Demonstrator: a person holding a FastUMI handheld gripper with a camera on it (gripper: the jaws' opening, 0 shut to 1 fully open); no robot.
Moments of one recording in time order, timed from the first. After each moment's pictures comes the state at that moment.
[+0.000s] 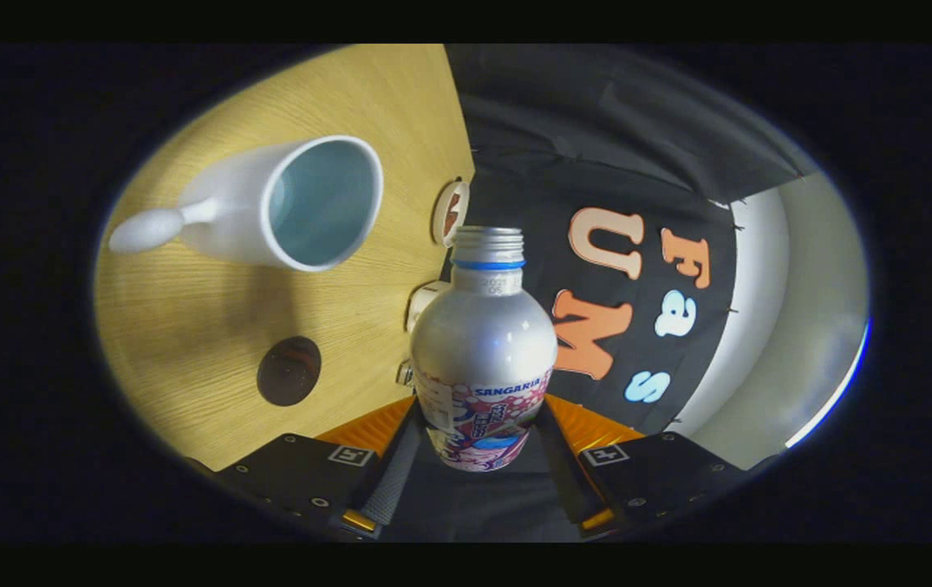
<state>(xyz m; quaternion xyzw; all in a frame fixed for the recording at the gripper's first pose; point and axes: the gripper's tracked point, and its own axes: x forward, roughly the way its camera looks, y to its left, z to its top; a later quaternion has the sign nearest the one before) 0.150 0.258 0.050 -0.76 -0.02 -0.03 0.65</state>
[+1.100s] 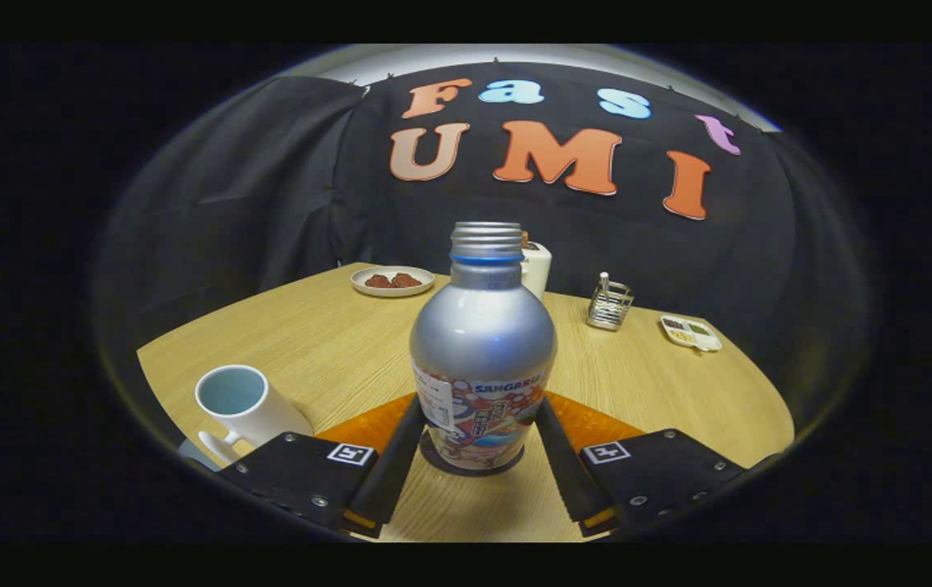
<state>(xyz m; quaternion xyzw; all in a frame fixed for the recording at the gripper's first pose) 0.195 0.205 -0.033 -0.07 0.14 0.12 0.98</state>
